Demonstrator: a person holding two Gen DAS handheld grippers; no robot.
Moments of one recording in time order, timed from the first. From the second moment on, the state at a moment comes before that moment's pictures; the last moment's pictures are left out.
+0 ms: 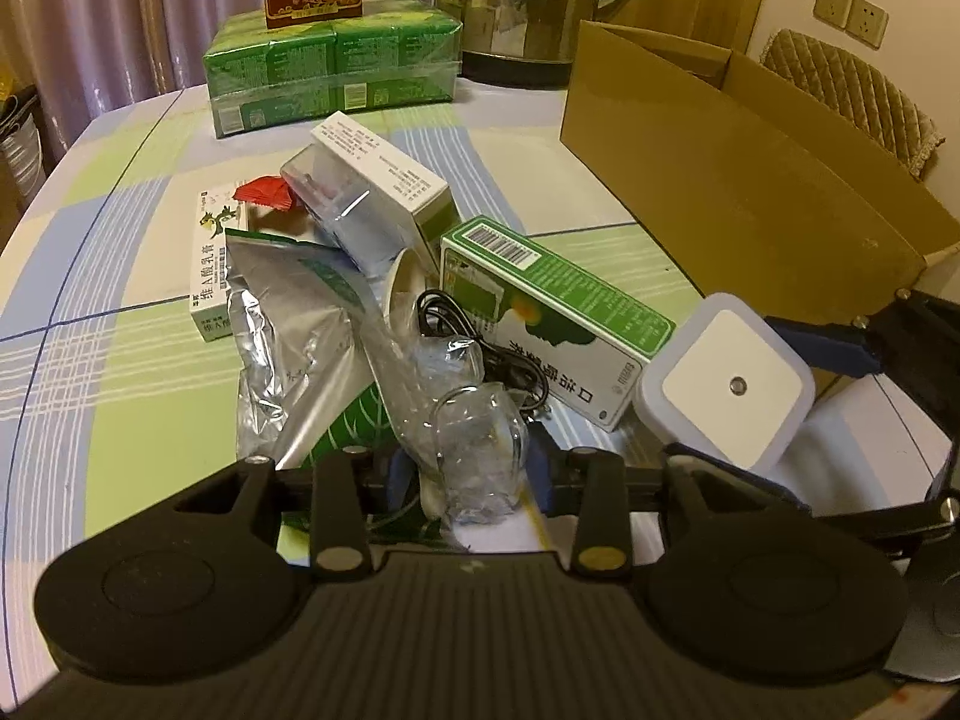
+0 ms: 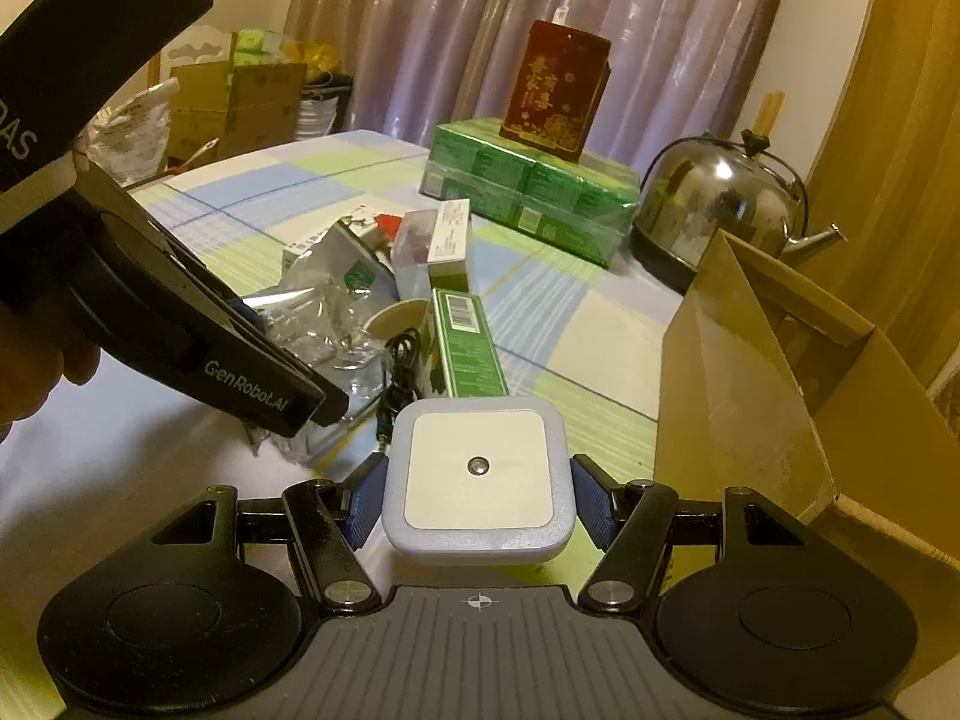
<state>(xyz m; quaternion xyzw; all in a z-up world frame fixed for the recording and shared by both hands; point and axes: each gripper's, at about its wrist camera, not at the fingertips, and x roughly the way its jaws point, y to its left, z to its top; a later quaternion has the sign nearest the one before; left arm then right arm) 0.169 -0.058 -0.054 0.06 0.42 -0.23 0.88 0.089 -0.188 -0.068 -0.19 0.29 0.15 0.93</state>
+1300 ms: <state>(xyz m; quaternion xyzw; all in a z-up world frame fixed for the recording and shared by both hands) 0.152 -0.036 0.002 0.04 0.35 -0.21 0.91 0.086 -0.193 -0.046 -0.16 0.24 0.14 0.95</state>
